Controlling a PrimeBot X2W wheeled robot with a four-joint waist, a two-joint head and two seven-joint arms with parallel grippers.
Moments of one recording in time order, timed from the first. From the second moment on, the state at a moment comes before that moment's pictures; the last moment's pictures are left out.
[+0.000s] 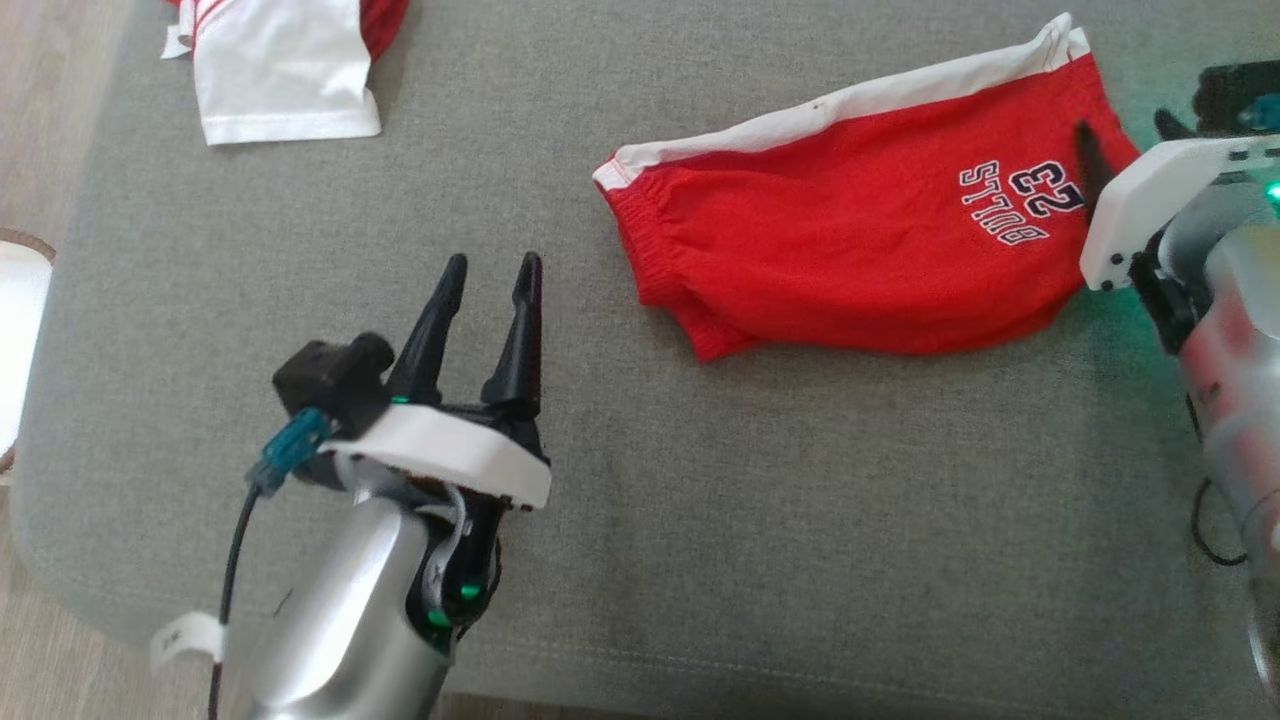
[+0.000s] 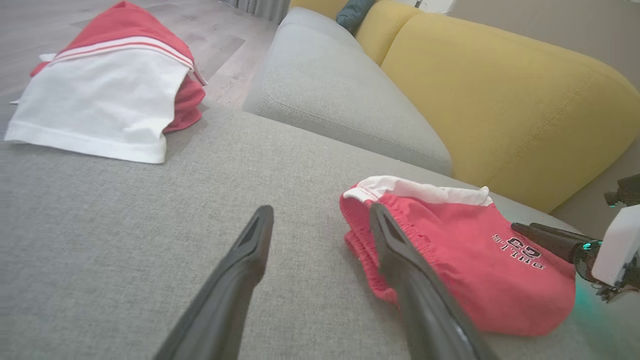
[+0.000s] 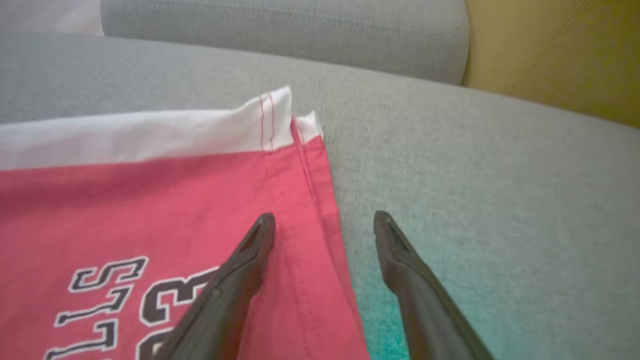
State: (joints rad) left arm -0.34 0.09 -0.47 0.22 -0.56 0.10 -0.25; right arm -1.01 -0.27 0.18 1.27 0.13 0.12 0.00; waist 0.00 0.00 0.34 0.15
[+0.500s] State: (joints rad) left arm -0.28 0.06 -0.37 0.17 -0.48 0.07 -0.25; right arm -1.00 -0.32 0.38 1.09 0.48 0.12 0.33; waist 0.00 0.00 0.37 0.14
